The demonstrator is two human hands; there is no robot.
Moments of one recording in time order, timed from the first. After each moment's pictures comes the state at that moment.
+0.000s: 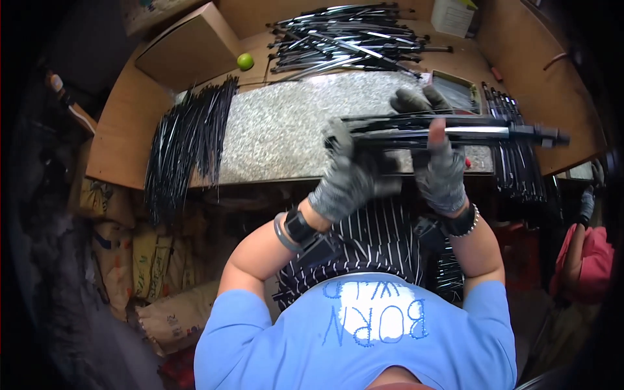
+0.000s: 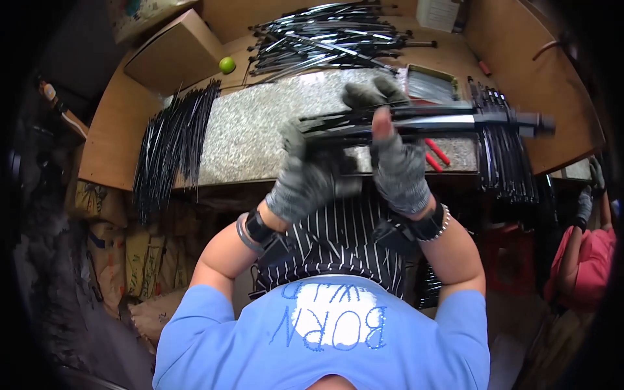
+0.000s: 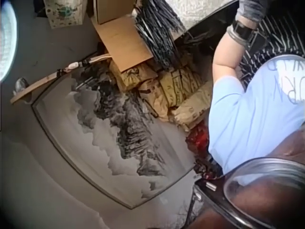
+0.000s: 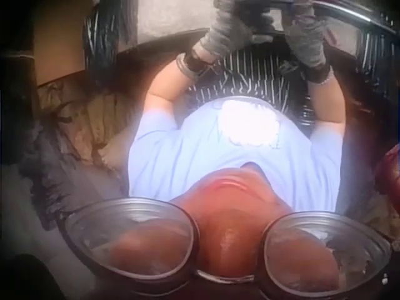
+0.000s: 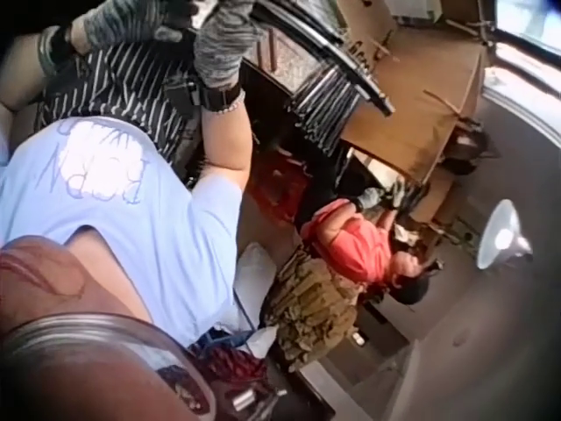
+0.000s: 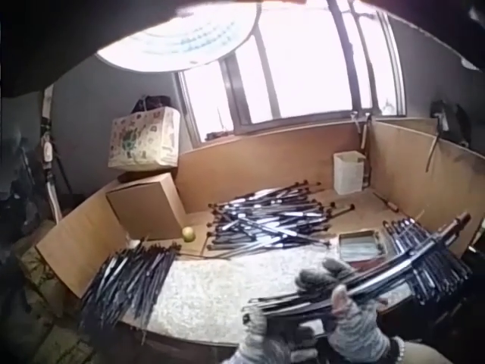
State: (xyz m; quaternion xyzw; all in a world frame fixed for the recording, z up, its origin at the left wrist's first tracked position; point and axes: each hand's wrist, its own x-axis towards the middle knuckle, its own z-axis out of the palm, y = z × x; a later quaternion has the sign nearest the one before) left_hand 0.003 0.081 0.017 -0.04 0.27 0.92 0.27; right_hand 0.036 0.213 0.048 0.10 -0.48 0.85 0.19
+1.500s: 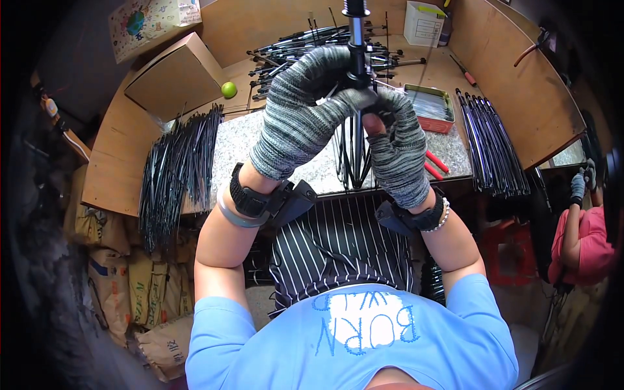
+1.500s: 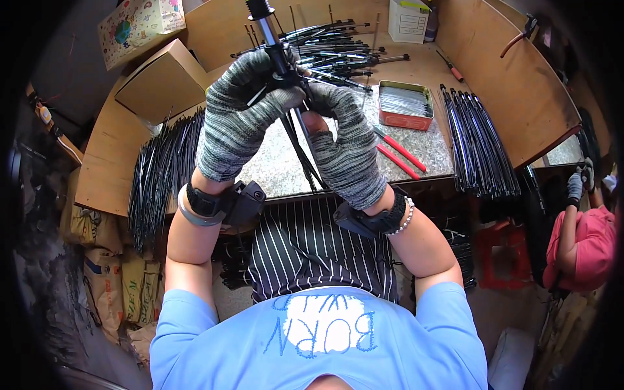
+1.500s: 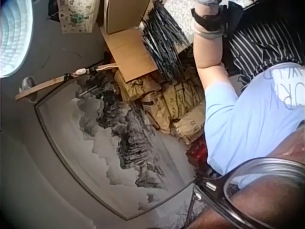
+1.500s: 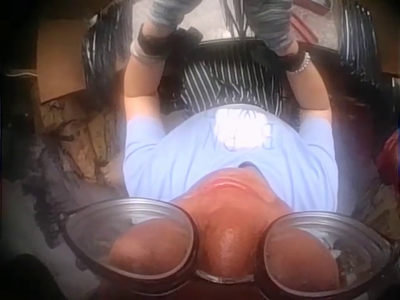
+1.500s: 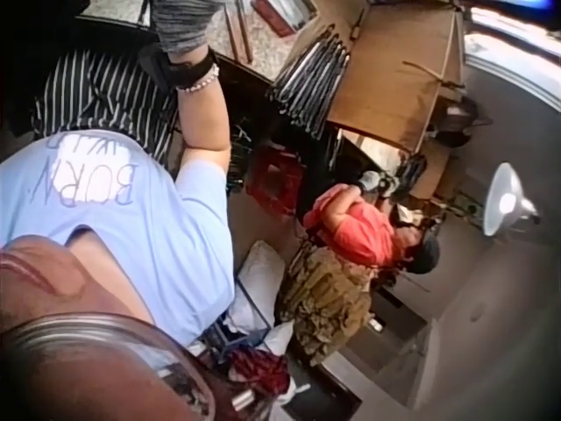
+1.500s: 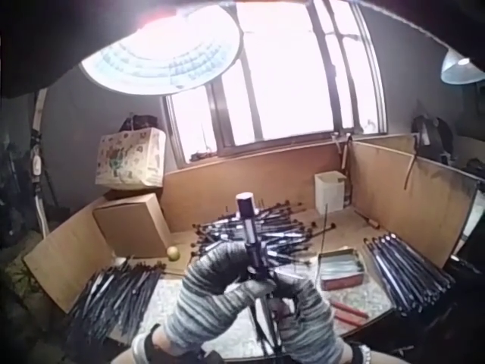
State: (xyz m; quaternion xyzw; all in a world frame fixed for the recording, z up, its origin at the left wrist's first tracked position) left_hand -0.054 0.087 0.125 0.46 0.57 0.68 0.02; right_hand 0.007 0.210 0.055 0.16 -0.68 0.59 0.40
